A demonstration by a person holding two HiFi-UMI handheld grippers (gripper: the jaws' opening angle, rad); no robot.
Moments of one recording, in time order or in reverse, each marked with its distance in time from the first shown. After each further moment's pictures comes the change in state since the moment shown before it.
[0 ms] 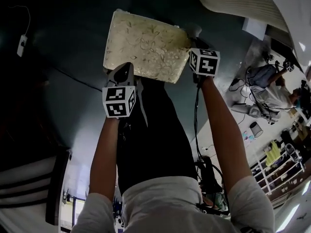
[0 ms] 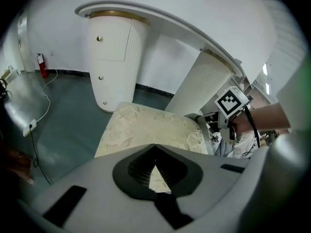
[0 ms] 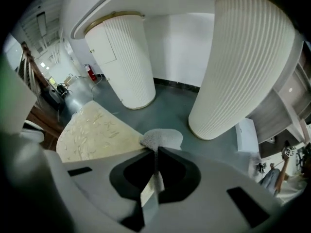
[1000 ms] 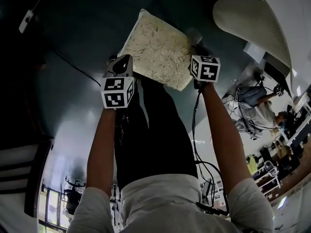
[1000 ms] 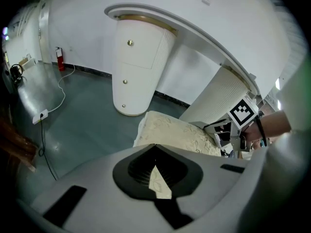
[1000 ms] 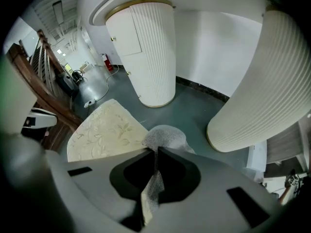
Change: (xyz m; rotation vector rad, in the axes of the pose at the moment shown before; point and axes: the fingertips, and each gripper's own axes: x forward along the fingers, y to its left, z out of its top) left arm -0.022 0.085 0.016 -0.138 -0.065 0.072; right arm 0.014 0.082 0.037 -0.172 0.064 0.103
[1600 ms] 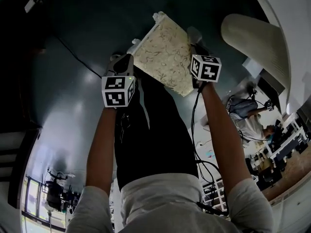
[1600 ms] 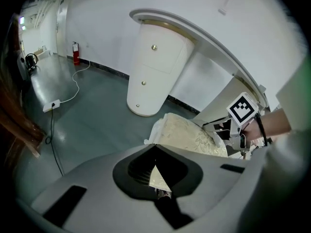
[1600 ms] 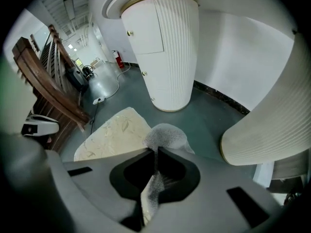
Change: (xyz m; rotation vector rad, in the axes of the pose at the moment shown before) left arm -0.020 0.047 -0.010 -0.134 -0.036 0.064; right arm 0.021 0.057 0.049 -0.109 0.006 0.072
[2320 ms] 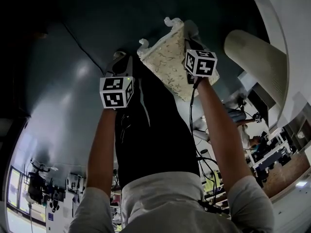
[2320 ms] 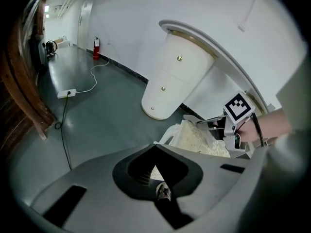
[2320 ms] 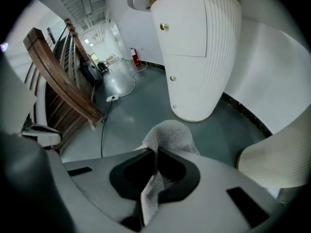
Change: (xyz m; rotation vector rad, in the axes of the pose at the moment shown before) left arm -0.034 0.077 -0.008 -0.172 -0.051 0.053; right arm 0.038 0.109 0.069 -0.134 -0.007 0.099
